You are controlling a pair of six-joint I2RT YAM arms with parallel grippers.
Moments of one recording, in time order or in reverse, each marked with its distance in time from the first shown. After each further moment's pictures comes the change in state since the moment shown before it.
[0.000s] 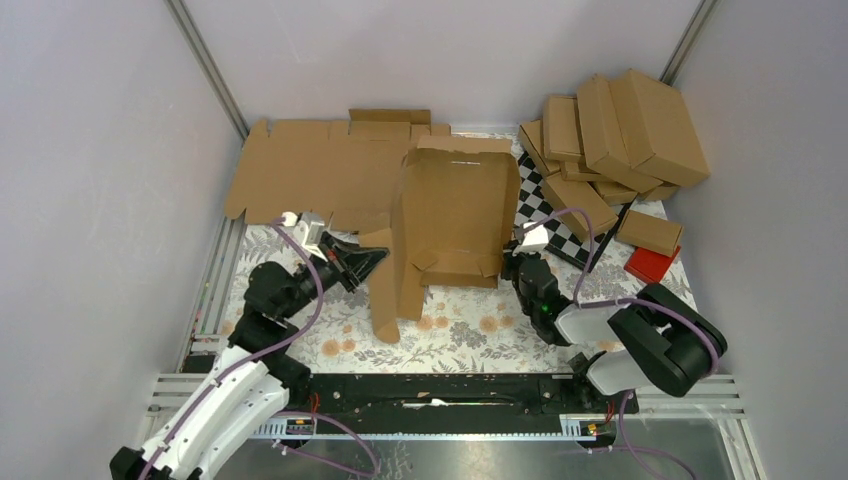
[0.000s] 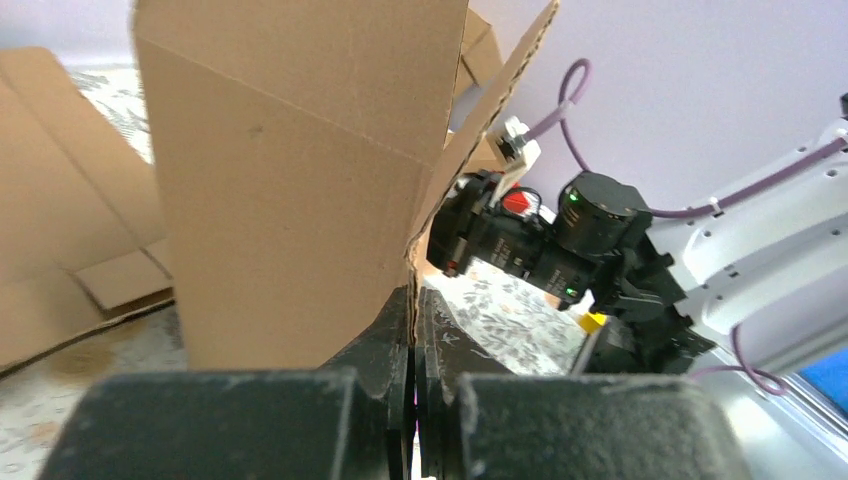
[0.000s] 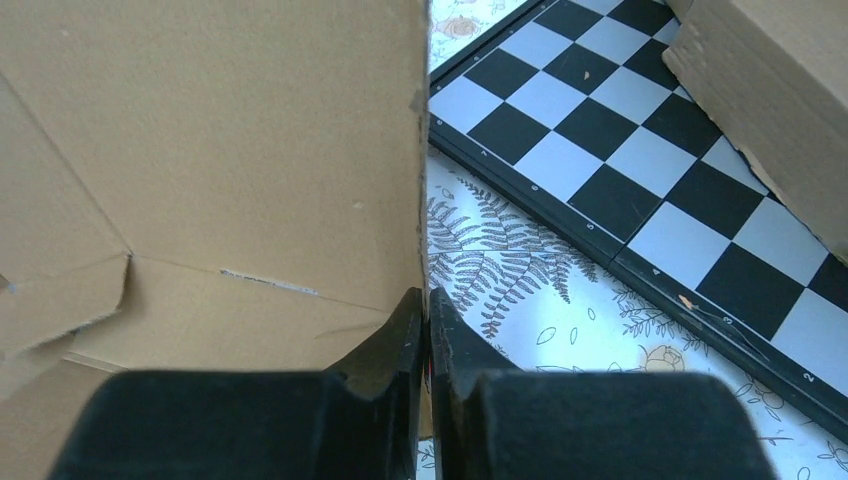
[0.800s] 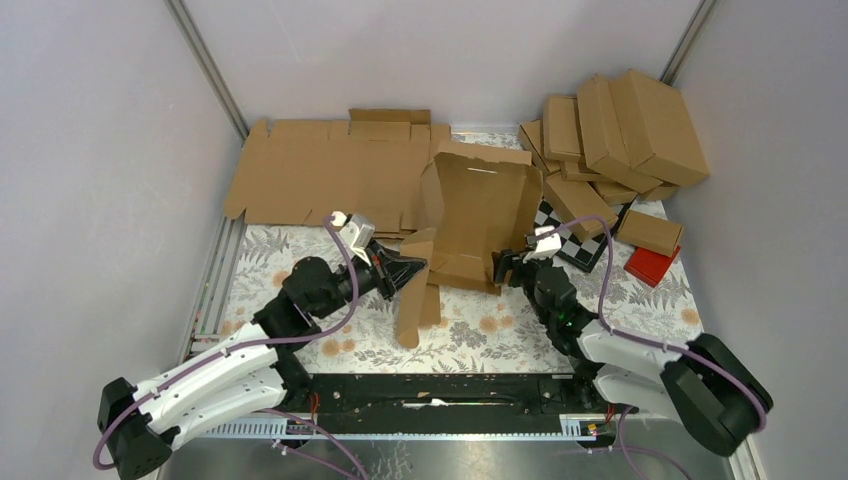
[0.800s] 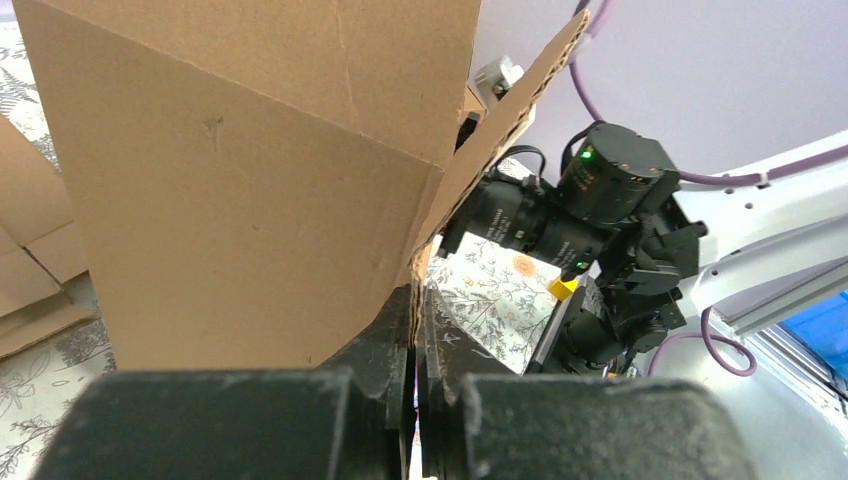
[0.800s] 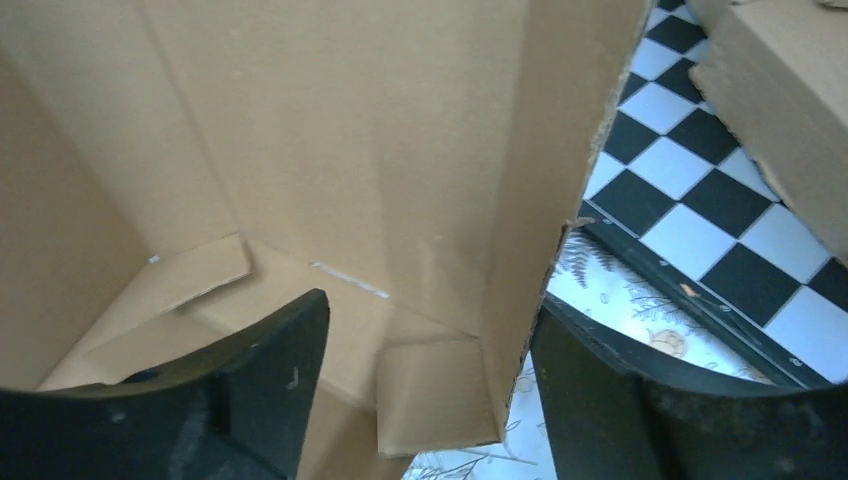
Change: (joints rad) left arm -0.422 0.219 0.088 0.046 -0.299 0.046; right arm 0.000 -0.307 -0.062 -0.209 -0.071 0.041
